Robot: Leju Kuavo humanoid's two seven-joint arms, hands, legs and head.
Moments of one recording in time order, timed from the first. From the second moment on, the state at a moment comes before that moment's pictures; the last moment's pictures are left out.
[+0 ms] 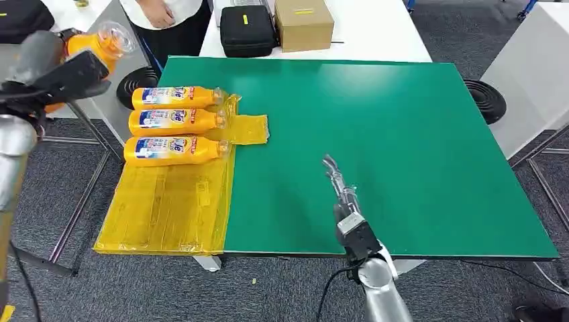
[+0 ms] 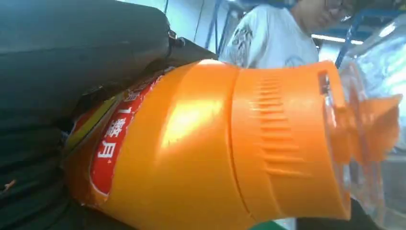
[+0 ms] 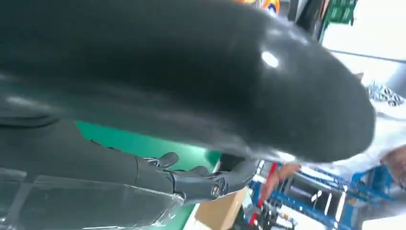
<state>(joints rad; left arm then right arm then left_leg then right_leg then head) -0.91 0.40 -0.29 -1.16 -0.67 -0.17 -0.05 -0.11 0.20 0.07 -1.34 0.41 0.15 -0.69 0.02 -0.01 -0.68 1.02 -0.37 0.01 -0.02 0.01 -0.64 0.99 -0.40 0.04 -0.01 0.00</state>
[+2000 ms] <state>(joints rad) -0.35 0.22 -0.48 -1.11 -1.02 -0.05 -0.11 -0.05 0.21 -0.11 -1.47 0.25 0.06 -0.70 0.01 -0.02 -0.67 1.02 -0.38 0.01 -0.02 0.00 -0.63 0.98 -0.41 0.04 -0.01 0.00</state>
